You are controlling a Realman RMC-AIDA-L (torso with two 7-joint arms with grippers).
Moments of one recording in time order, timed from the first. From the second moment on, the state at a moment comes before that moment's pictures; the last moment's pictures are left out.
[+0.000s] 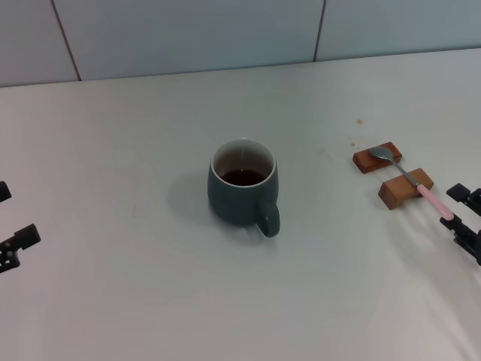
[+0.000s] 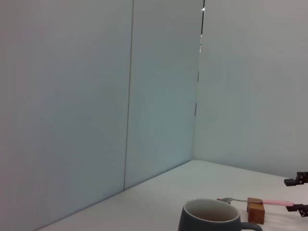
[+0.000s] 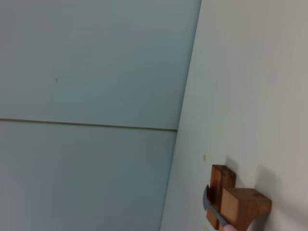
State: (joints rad) left arm -0.34 -1.94 0.26 0.53 2.06 1.86 -0.99; right arm 0.20 2.02 -0.20 -0.14 -1.78 -1.40 1.98
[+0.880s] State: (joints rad) left arm -0.32 -1.94 0.25 0.53 2.04 1.88 -0.99; right arm 0.24 2.02 -0.19 -0.14 -1.82 -1.38 1.99
